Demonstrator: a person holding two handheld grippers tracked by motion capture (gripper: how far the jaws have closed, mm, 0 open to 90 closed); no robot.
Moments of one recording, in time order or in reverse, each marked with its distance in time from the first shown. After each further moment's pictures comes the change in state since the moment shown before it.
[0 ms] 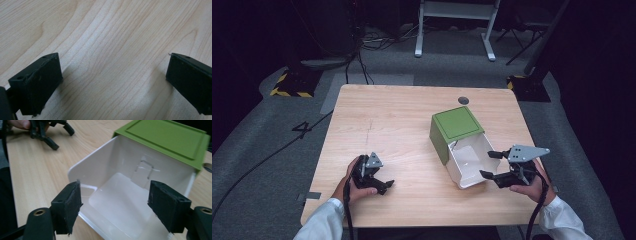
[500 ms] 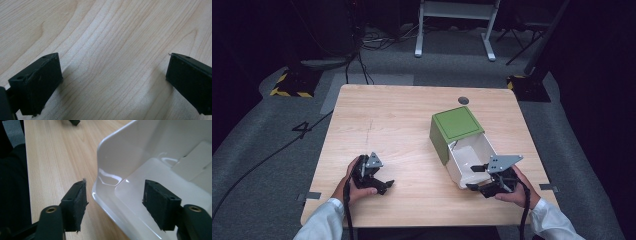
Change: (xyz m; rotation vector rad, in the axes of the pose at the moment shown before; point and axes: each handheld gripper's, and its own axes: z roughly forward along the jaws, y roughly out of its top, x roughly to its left) left arm 0.000 0.000 0.000 0.001 -0.001 -0.001; right arm 0.021 -0.016 0.045 0.116 0.139 -0.044
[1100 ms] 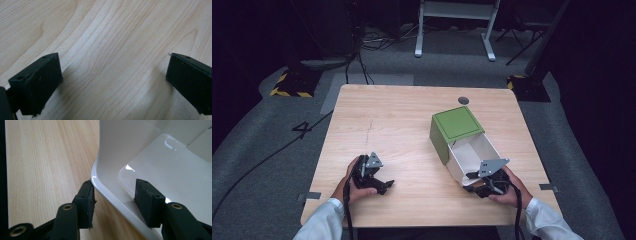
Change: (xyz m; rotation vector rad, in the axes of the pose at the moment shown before) left arm 0.000 0.000 0.000 0.000 0.001 0.001; right arm -0.005 -0.016 0.028 0.114 0.011 -0.048
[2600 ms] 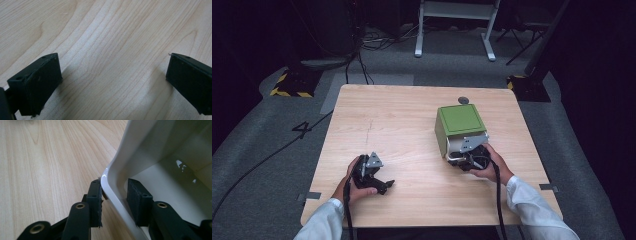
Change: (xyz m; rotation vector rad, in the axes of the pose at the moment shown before) left arm 0.000 0.000 0.001 0.000 -0.008 -0.006; right arm -0.049 0.052 0.039 -0.019 -0.064 -0.001
